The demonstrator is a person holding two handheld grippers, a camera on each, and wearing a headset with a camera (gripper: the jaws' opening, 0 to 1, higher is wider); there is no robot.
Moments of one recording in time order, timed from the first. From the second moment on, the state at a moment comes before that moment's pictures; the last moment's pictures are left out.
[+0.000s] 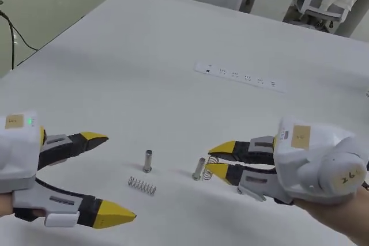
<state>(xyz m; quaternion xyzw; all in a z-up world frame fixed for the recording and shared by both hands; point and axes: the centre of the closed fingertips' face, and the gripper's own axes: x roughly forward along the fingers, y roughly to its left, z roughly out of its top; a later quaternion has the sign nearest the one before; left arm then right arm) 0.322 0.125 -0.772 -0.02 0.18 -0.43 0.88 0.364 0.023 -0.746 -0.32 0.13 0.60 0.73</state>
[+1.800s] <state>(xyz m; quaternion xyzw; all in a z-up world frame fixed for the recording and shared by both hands) 0.324 0.131 -0.767 -0.02 0.18 -0.42 0.89 0.401 0.034 -0.793 -0.30 0.19 0.57 0.74</state>
